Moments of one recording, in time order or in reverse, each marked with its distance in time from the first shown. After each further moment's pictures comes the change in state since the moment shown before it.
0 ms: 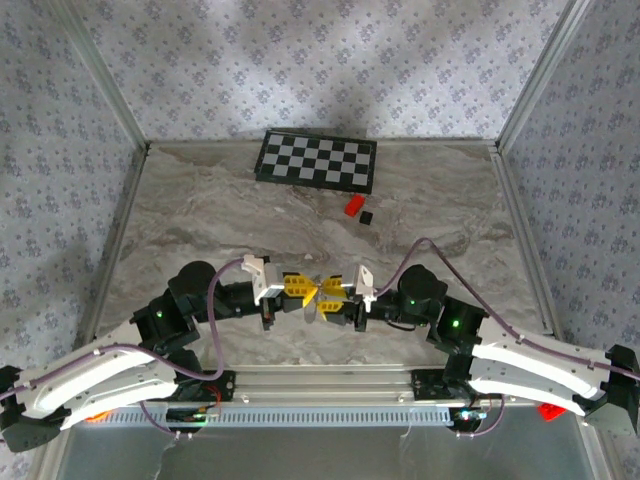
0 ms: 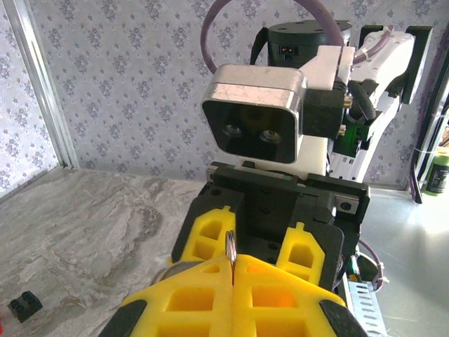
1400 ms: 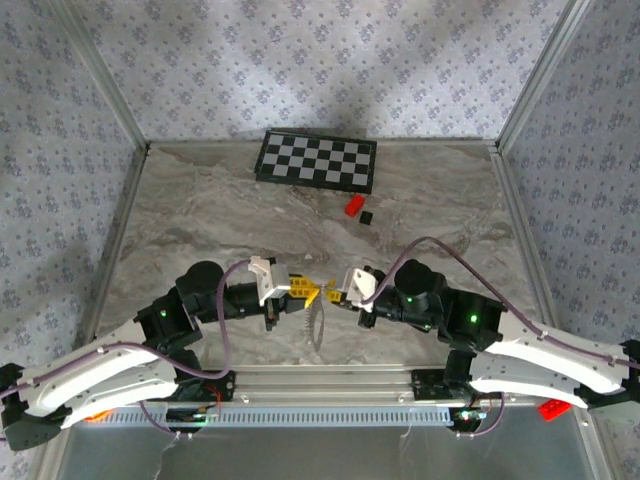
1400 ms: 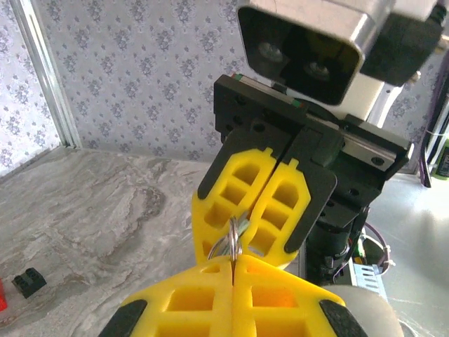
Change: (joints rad) left arm -0.001 0.016 -0.009 -0.031 -0.017 0.013; right arm 0.101 0.019 0.245 -0.467 0.291 -0.253
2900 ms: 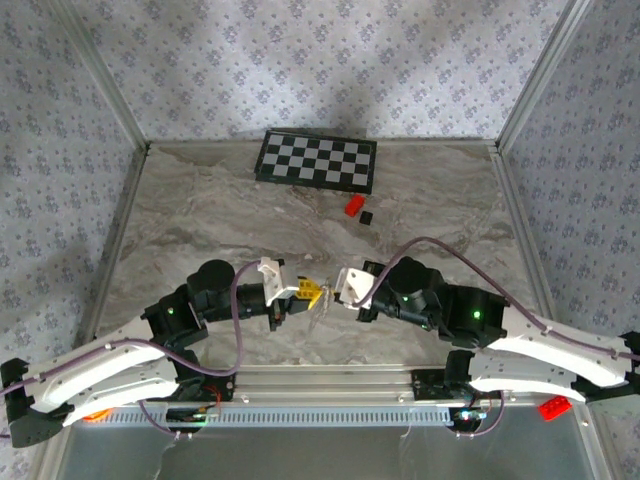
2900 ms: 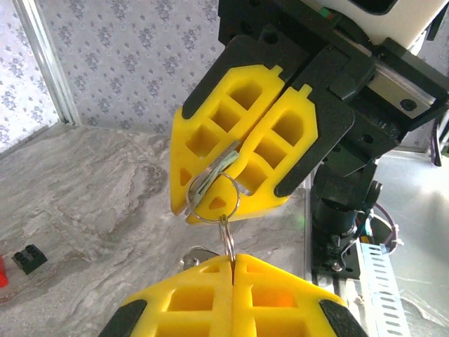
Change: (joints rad) left arm 0.000 0.039 -0.014 -0.022 -0.020 0.022; right arm 0.039 0.059 0.127 -0.133 0.188 -0.128
